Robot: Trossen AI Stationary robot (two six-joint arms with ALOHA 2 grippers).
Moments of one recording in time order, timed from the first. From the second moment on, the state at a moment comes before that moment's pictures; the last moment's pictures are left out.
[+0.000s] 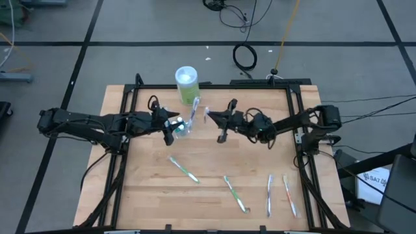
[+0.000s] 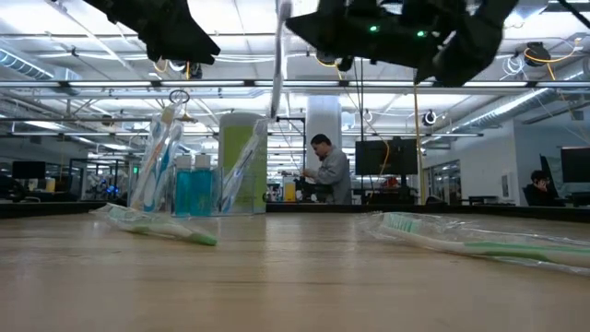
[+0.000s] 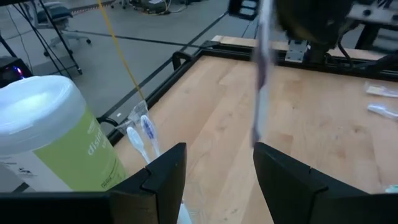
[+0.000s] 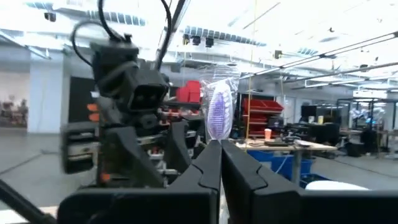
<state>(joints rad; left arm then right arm) -0.04 0.95 0.72 -0.15 -0.45 -0.10 -0.06 1.72 0.77 1.36 0.18 -0.12</state>
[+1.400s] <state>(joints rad) -0.06 0.82 0.72 -0.26 -0.45 -0.11 -0.22 2.03 1.04 0.96 0.08 -0.04</state>
